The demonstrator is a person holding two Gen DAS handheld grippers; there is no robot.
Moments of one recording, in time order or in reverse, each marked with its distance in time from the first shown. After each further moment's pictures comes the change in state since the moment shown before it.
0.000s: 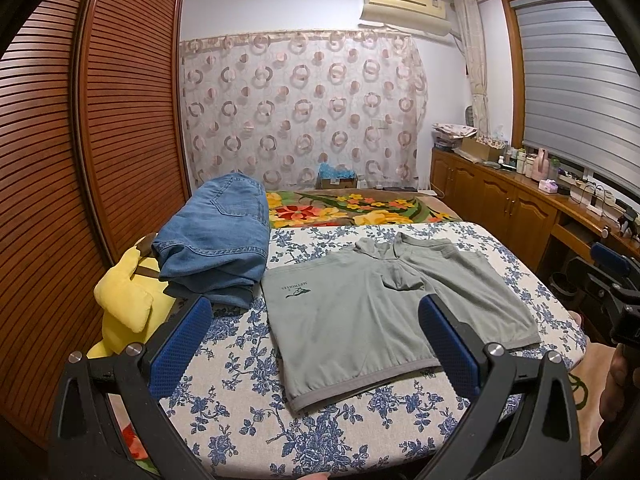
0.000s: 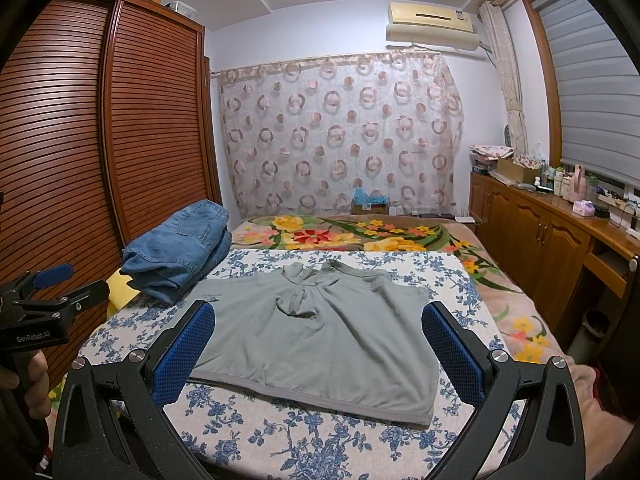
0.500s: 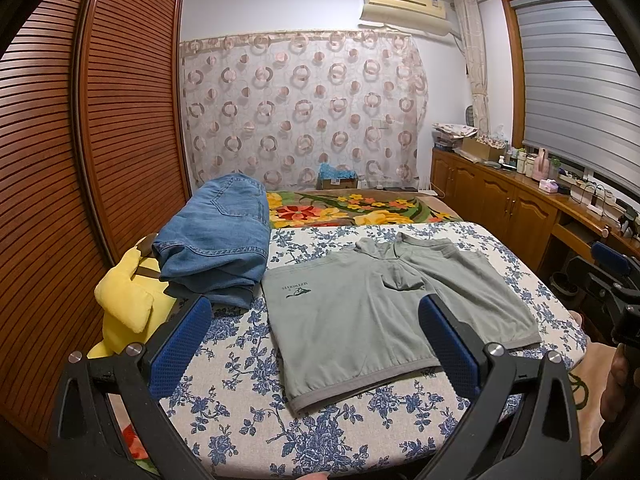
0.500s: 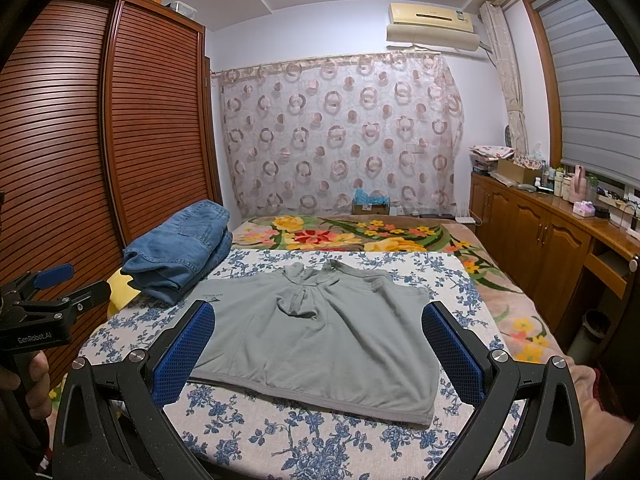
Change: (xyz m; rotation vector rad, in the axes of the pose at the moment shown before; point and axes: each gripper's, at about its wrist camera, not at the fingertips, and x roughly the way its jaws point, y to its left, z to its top) left arm 0.000 -0.001 -0.002 0.003 -0.004 0.003; right arm 0.000 0.000 0.000 -0.001 -0.001 0.000
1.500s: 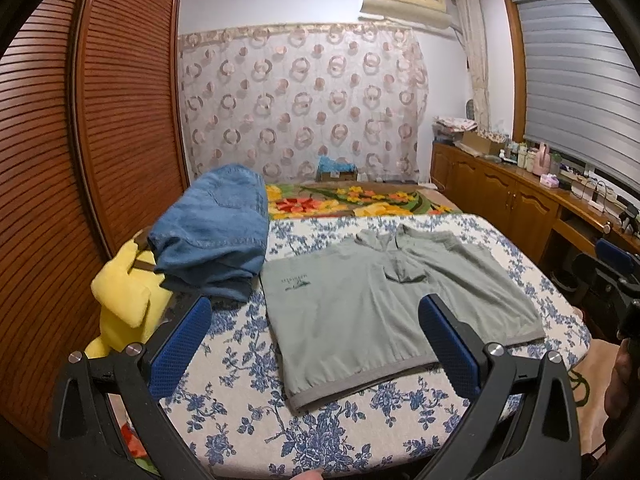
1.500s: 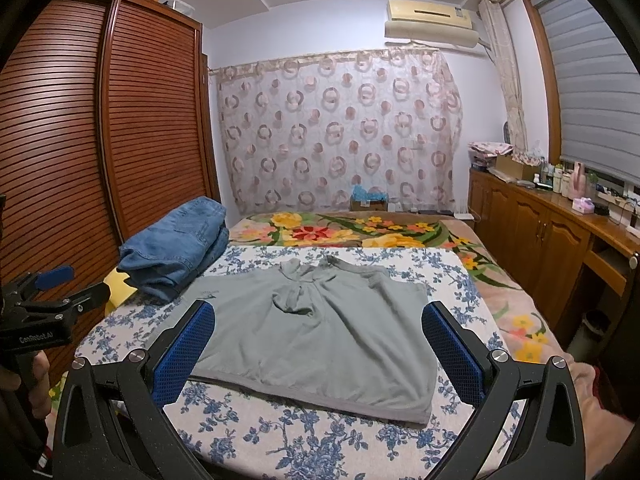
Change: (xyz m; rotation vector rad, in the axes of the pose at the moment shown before) left arm 0.012 0.011 0.006 -0.006 0.040 -0.010; right arm 0.006 -0.002 -0.001 0.004 0.019 -0.007
